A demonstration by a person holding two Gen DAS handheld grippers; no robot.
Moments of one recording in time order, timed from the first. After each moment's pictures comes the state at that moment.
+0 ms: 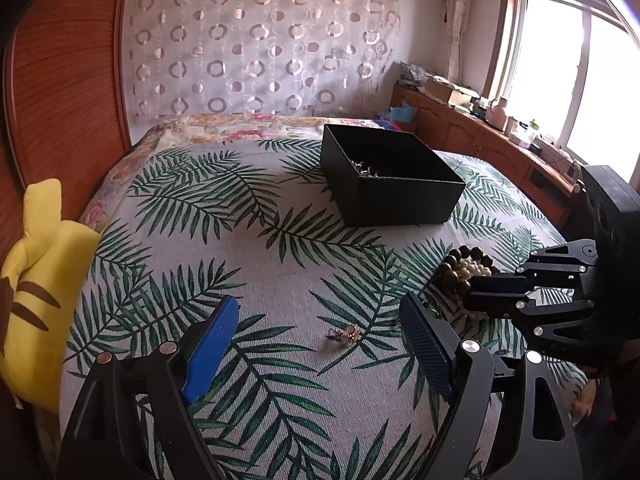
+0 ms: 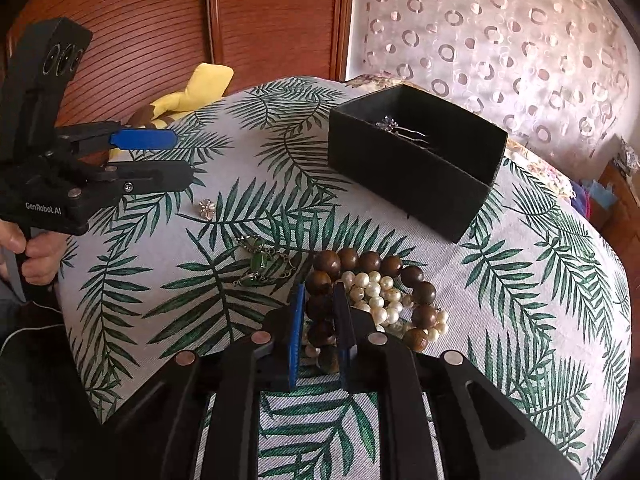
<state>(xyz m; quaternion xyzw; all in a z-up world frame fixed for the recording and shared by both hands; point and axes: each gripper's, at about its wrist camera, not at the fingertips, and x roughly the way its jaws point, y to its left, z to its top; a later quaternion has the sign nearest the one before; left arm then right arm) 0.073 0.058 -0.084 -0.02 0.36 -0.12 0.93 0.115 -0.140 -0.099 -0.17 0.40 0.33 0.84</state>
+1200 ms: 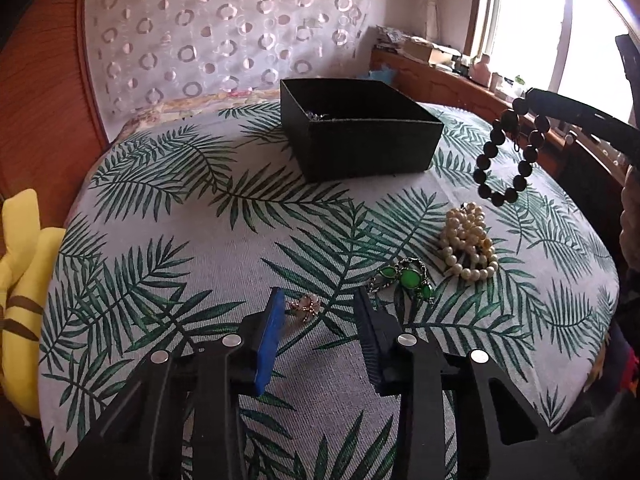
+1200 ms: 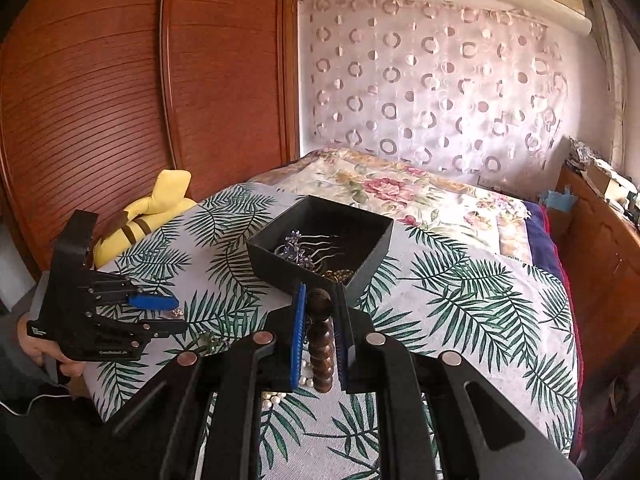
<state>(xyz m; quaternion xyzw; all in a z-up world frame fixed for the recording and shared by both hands) 0.079 0.025 -0.109 0.03 0.40 -0.14 0.90 0.121 -0.216 -0.011 -0.08 0.29 0.28 0.91</state>
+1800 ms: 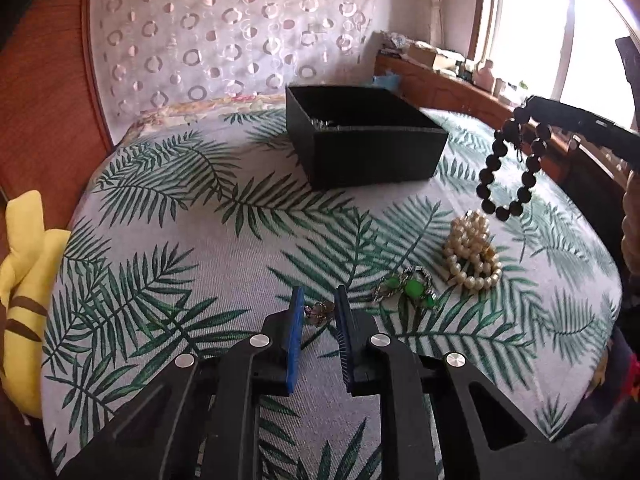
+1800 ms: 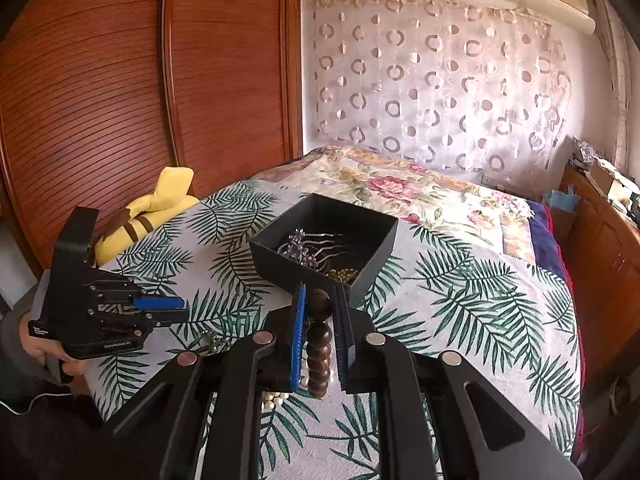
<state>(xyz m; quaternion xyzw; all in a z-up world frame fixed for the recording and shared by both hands) 0.081 0.028 -0.102 0.02 0.39 -0.14 0.91 0.123 -0.210 -0.012 -0.08 0.29 0.29 0.91</state>
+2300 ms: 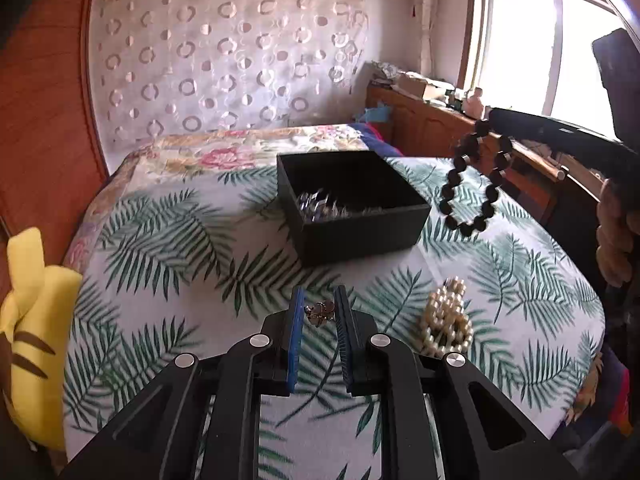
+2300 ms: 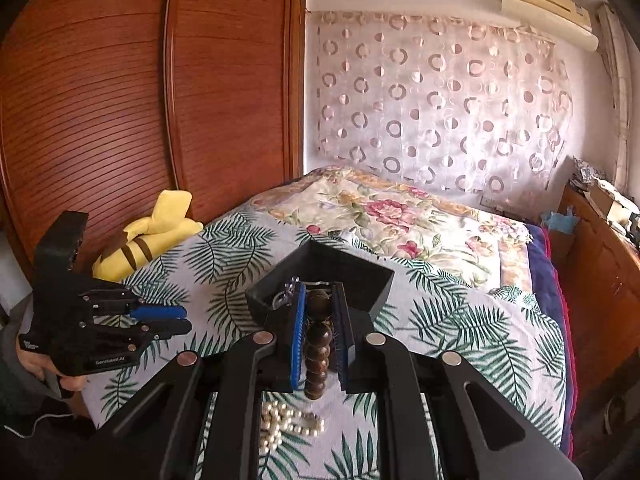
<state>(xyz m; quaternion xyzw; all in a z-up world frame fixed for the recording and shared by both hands) 0.098 0.020 -0.057 0.02 0.34 -0.15 0.93 0.151 -0.196 0.022 -0.08 0.26 0.29 0.92</state>
